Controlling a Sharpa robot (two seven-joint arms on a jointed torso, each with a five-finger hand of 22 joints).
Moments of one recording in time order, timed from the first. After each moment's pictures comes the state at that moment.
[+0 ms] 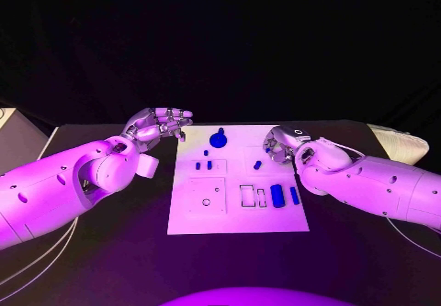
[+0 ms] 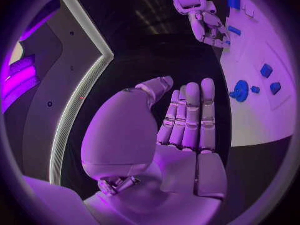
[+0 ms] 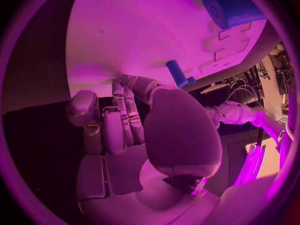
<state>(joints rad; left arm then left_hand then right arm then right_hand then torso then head) 1.00 -0.89 0.25 1.48 -0.24 -0.12 0.29 1.40 -0.21 0.52 0.05 0.25 0.86 0.20 0.28 0.23 0.91 0.14 0.53 0.11 0.95 0.06 1.16 0.44 0.17 0.86 0.16 0.91 0.75 1.19 -0.67 -0.13 1.26 -1.60 -0.46 -0.24 1.37 -0.18 0.67 -0.04 0.21 1.13 0.13 0.17 0.39 1.27 0.09 0.07 0.08 1.47 -0.02 1.38 1.21 0.12 1.33 0.08 1.10 1.09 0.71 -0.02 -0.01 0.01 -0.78</state>
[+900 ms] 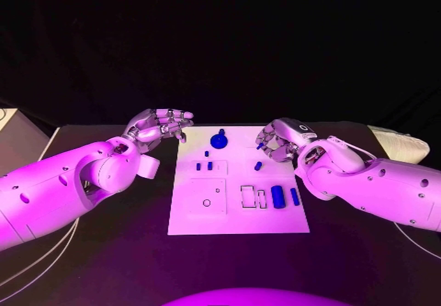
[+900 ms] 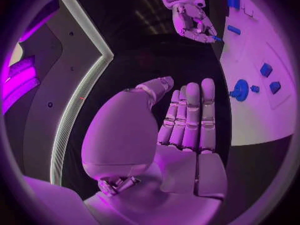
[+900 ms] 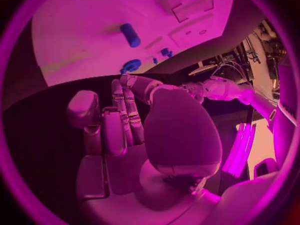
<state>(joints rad) 1.00 -0.89 0.25 1.48 -0.25 -0.12 0.29 1.40 -0.20 0.51 0.04 0.25 0.86 0.20 0.28 0.23 0.90 0.14 0.53 0.11 0.95 0.06 1.16 0.44 0.17 0.87 0.16 0.91 0.75 1.22 -0.77 -0.11 1.50 -1.51 -0.56 -0.21 1.37 -0.18 0.68 -0.04 0.21 1.13 0.13 0.17 0.40 1.27 0.09 0.07 0.10 1.47 -0.02 1.38 1.22 0.12 1.33 0.07 1.11 1.10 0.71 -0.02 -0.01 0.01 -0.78</state>
